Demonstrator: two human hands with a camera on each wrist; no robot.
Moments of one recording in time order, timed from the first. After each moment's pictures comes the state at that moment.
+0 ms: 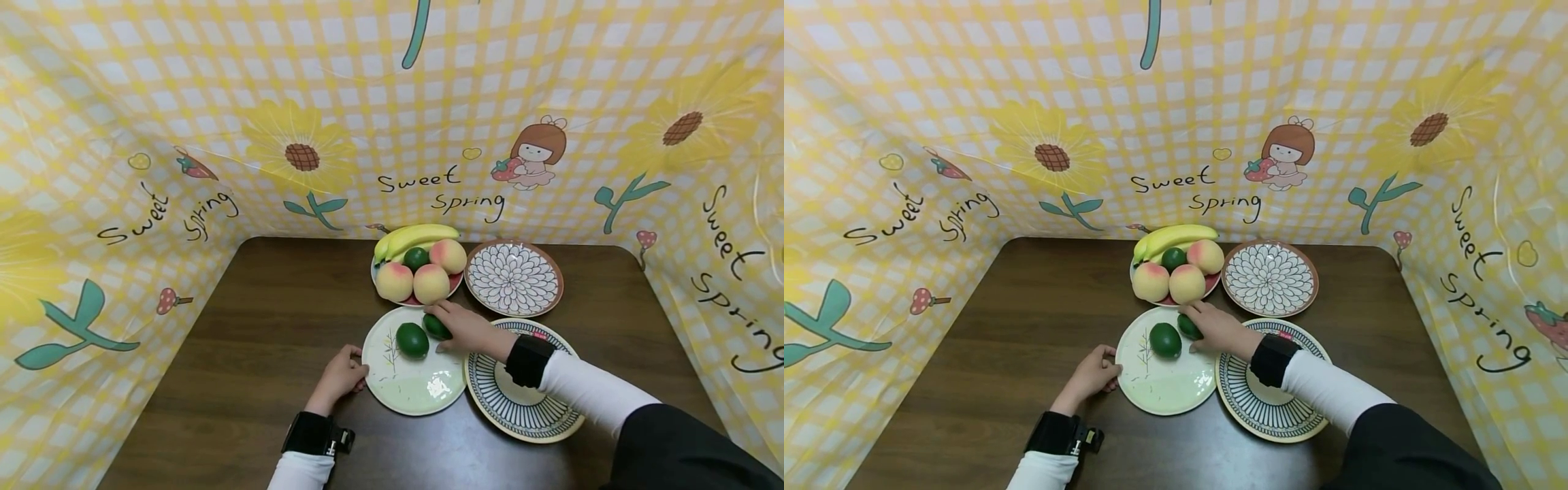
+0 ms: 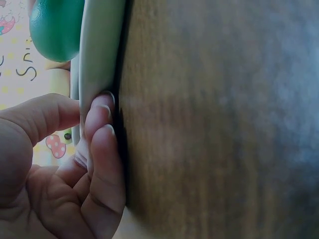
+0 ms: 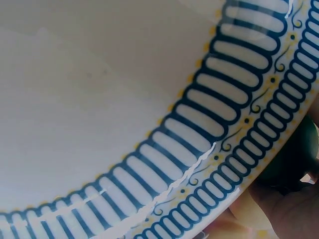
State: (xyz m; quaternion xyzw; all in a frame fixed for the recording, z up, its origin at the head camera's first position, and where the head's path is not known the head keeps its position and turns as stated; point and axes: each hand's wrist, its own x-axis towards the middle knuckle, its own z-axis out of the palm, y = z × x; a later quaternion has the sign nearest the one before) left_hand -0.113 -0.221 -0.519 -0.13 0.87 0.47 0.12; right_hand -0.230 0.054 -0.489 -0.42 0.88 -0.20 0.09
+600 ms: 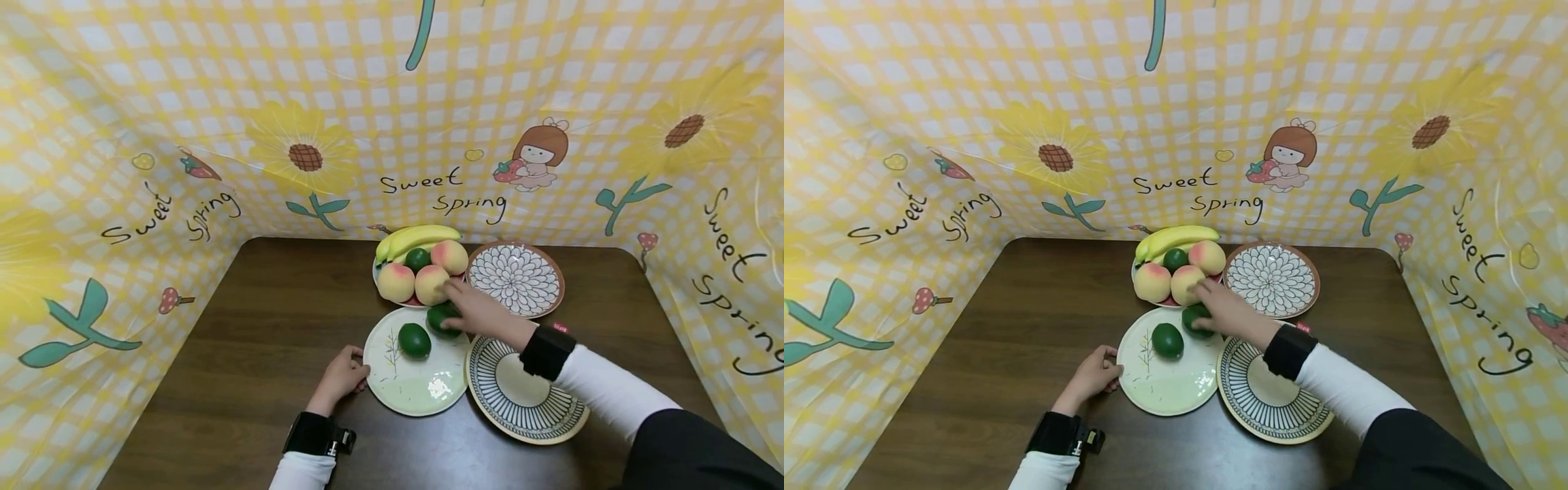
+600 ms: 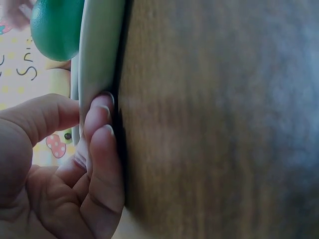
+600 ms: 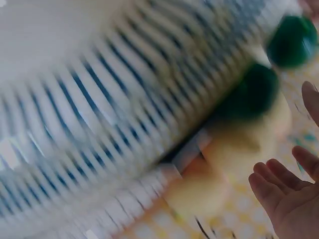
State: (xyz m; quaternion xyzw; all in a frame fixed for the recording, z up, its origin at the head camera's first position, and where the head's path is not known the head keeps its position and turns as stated) left_hand -0.113 -0.222 -0.519 -0.13 0.87 0.47 0.12; right_hand -0.242 0.064 -0.443 -0.41 0.89 -0.20 0.02
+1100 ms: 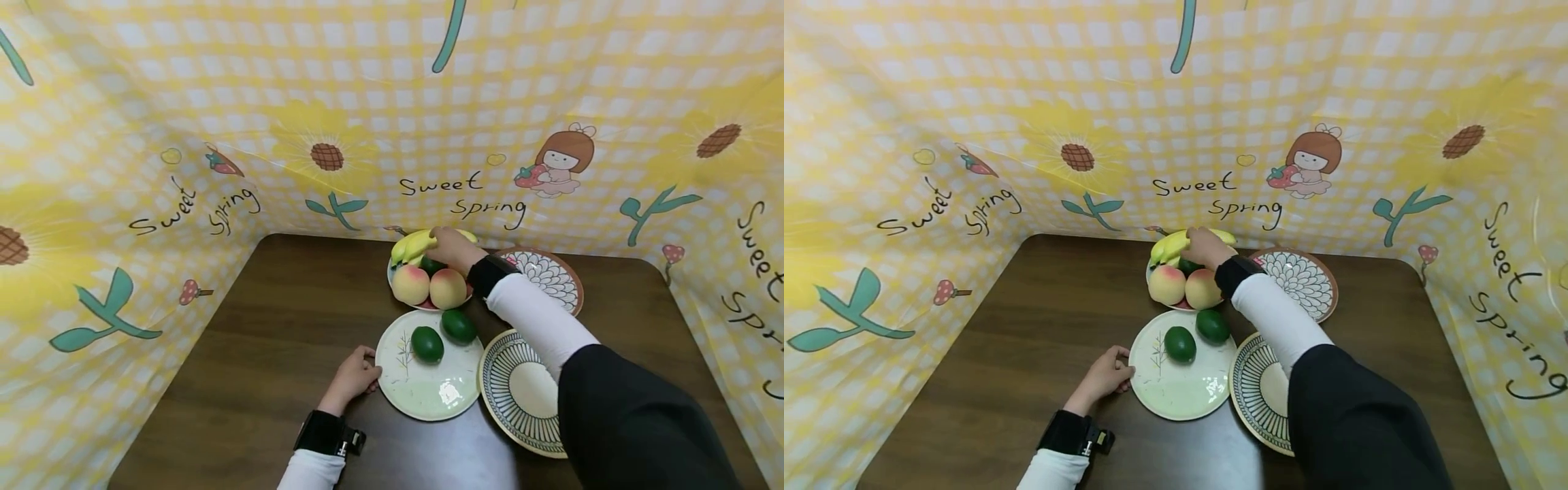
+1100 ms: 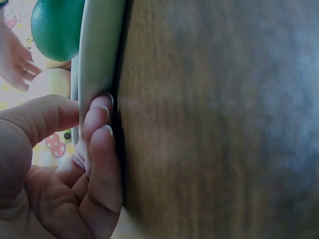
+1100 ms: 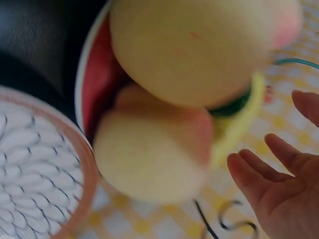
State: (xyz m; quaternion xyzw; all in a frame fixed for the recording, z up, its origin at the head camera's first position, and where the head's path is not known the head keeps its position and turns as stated) left_hand -0.109 -0.227 -0.518 -0.11 0.86 0.48 0.11; right_hand -0.348 -0.020 -0.403 -0.28 0.93 -0.20 0.14
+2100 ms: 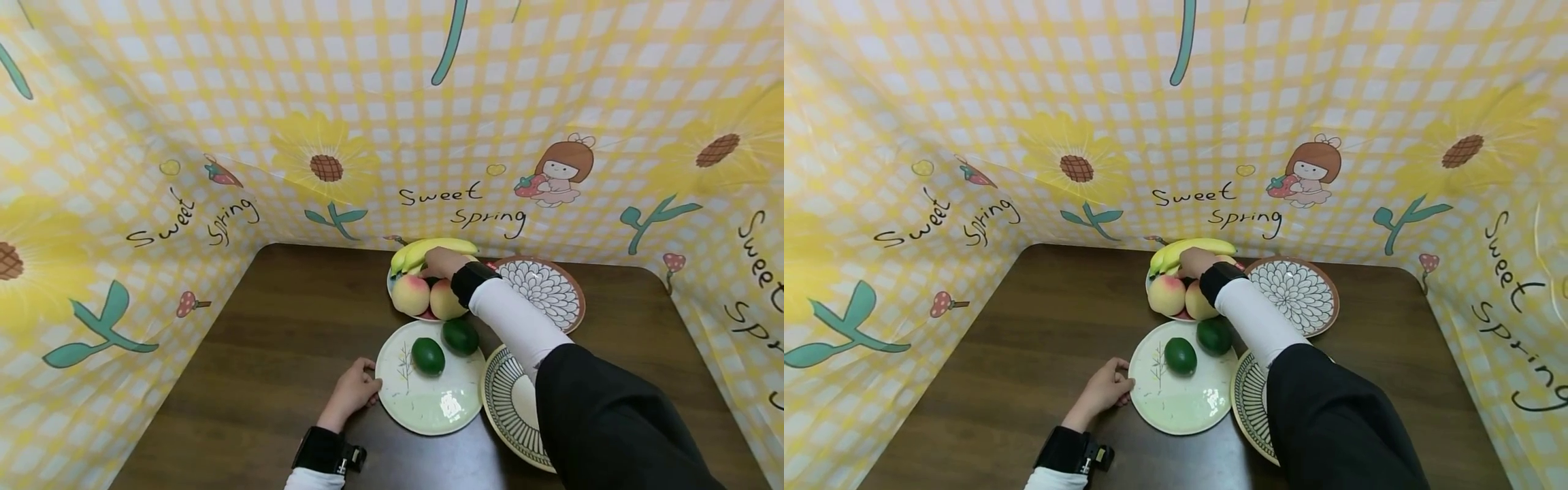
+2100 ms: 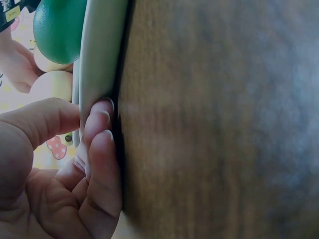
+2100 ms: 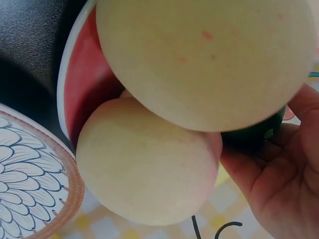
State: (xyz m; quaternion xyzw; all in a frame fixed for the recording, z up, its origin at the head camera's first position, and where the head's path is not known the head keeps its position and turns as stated) left_hand -0.106 -0.225 -0.518 -0.11 0.87 0.48 0.10; right_hand -0.361 -0.046 -0.418 -0.30 0.93 -0.07 0.20
